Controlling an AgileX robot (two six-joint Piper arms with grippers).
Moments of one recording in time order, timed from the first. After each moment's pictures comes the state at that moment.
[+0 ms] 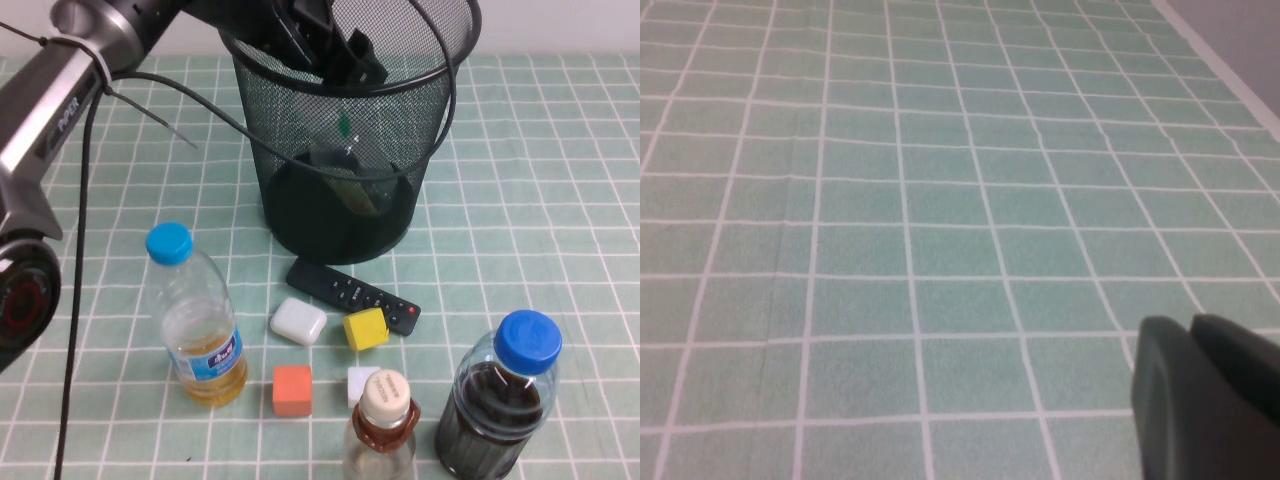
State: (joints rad) right arm -0.10 -0.03 0.03 -0.09 0.31 0.01; left arm -0.43 2.22 -2.32 -0.53 1.01 0.65
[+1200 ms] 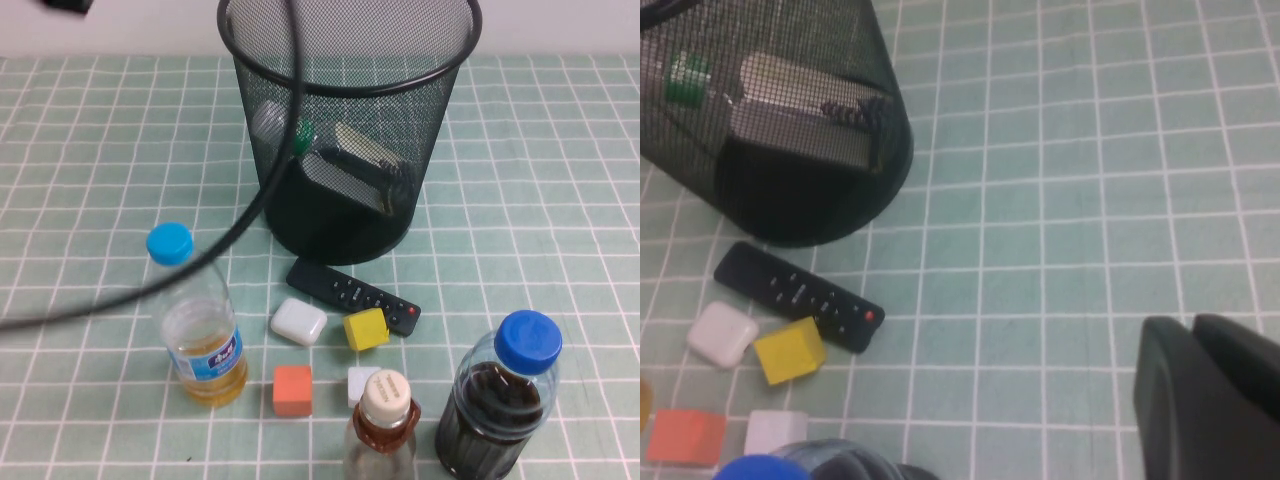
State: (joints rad) right arm -0.11 0.87 -1.12 0.36 1.03 -0.13; left arm -0.43 1.29 -1.79 -0.15 1.15 0.40
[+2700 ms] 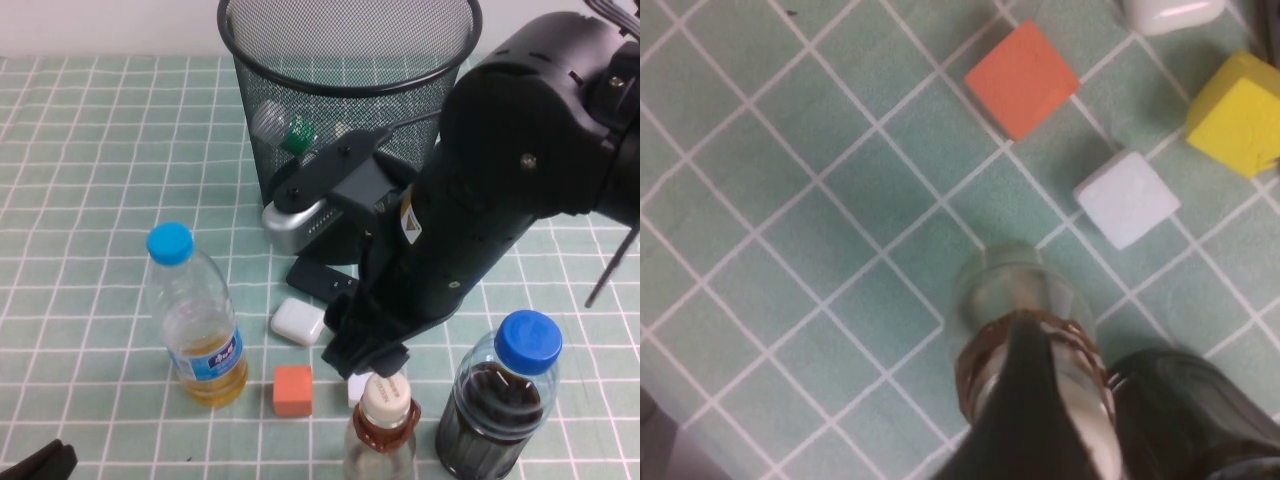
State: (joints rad) right arm 0.88 1.56 -1.56 -0.01 1.30 0.06; left arm -0.43 -0.01 0.03 -0.25 0.27 0.12
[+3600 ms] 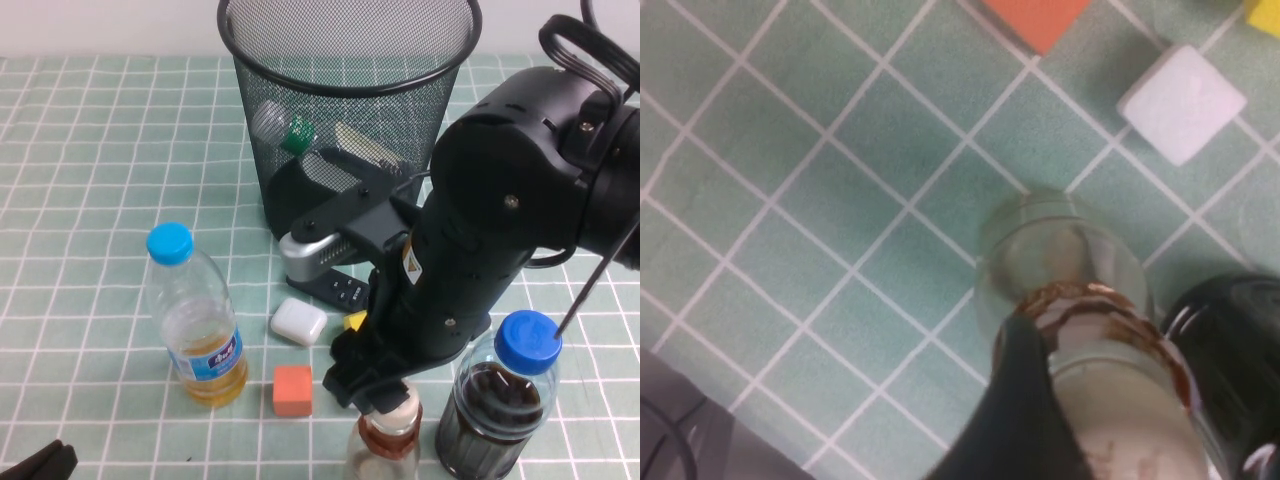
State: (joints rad) right arm 0.88 1.56 -1.46 0.03 1.30 0.15; left arm -0.43 -0.01 0.03 -0.25 0.27 0.12
